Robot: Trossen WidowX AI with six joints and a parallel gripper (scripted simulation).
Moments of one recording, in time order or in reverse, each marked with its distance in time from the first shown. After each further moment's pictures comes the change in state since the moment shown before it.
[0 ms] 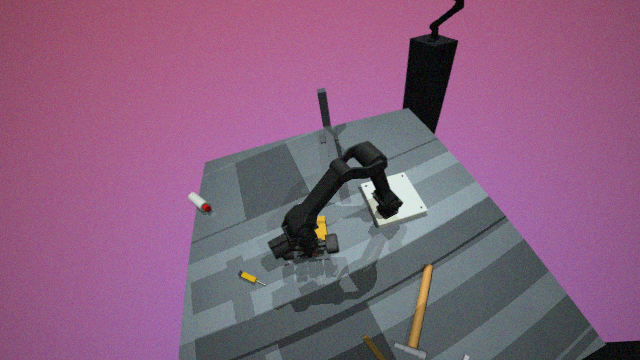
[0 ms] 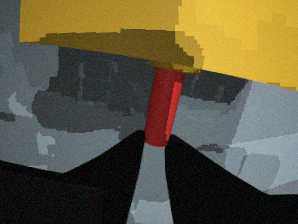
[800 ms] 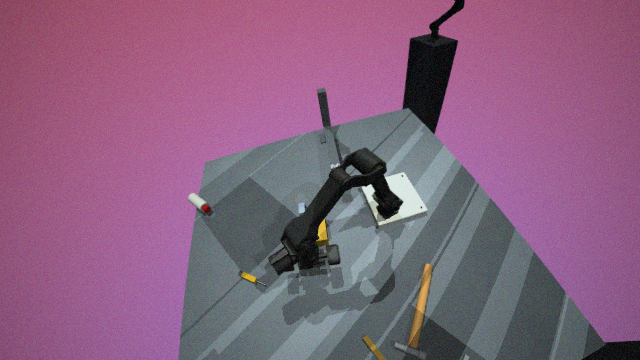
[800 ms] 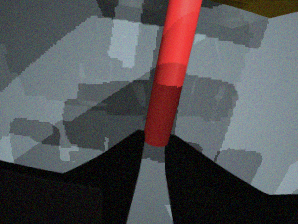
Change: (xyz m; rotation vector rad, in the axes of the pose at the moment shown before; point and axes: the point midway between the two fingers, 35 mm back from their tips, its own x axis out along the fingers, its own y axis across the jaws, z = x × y) arm 0.000 0.001 -0.038 0.001 0.003 0.002
